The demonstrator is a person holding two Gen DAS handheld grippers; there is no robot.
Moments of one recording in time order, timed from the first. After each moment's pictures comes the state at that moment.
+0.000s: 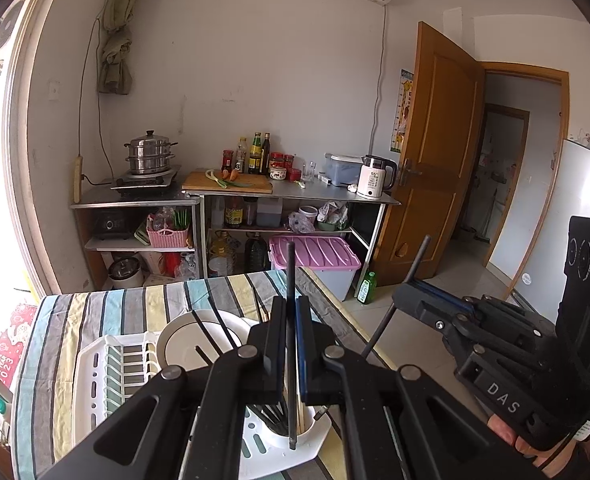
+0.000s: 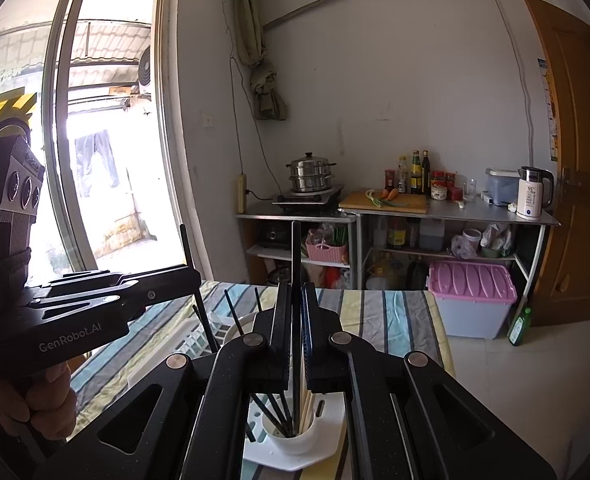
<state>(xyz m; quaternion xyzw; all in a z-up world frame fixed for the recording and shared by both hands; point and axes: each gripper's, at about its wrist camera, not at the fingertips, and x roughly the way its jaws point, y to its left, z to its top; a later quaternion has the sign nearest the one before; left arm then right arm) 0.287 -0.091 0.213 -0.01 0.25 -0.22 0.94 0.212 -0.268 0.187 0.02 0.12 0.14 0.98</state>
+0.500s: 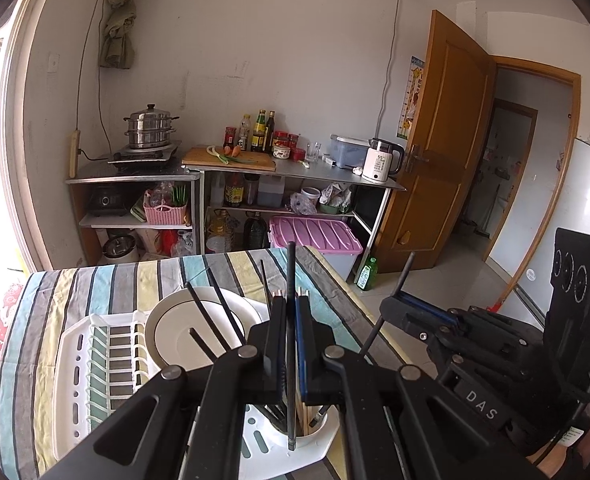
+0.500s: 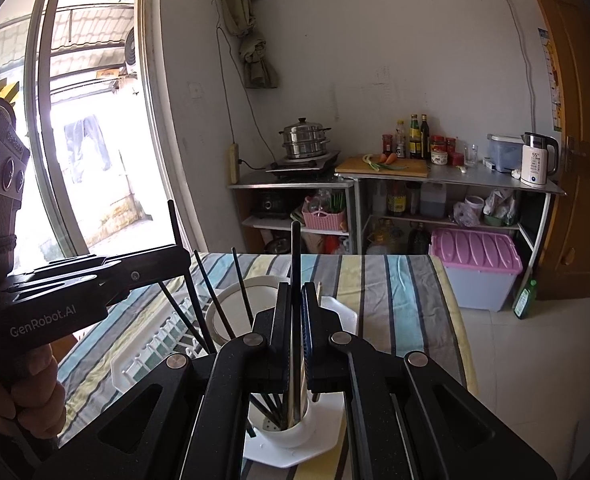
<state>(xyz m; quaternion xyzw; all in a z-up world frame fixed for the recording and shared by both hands) 0.318 -0.088 0.168 -0.03 0.29 -0.22 0.93 0.250 -0.269 0.147 0.03 0.17 0.14 0.97</state>
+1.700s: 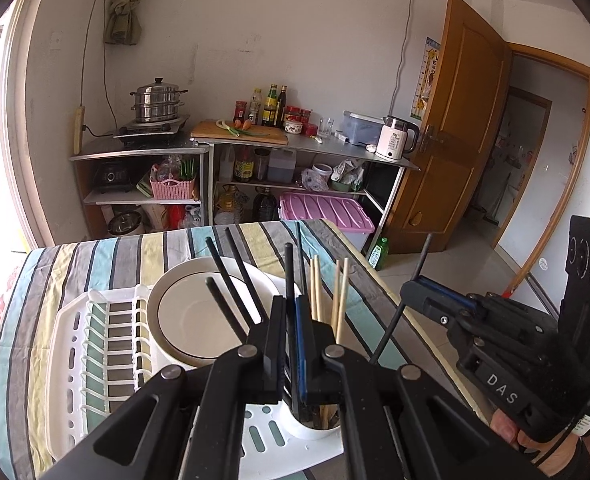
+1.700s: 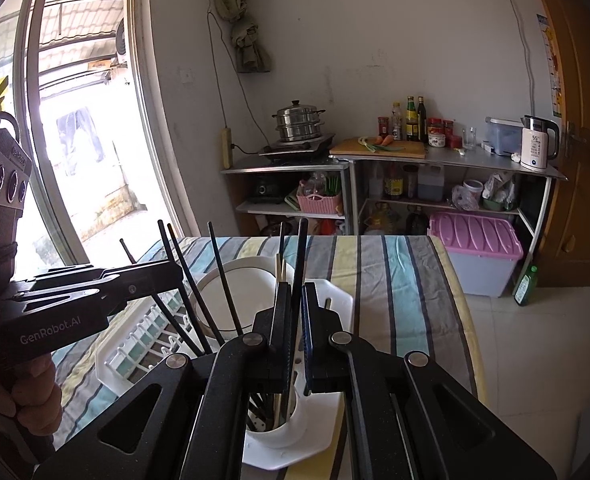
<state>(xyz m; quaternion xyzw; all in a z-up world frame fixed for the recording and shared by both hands) 0.340 -0.087 0.133 -0.02 0.33 -0.20 0.92 0.273 -0.269 0.125 0.03 0.20 0.13 0.97</state>
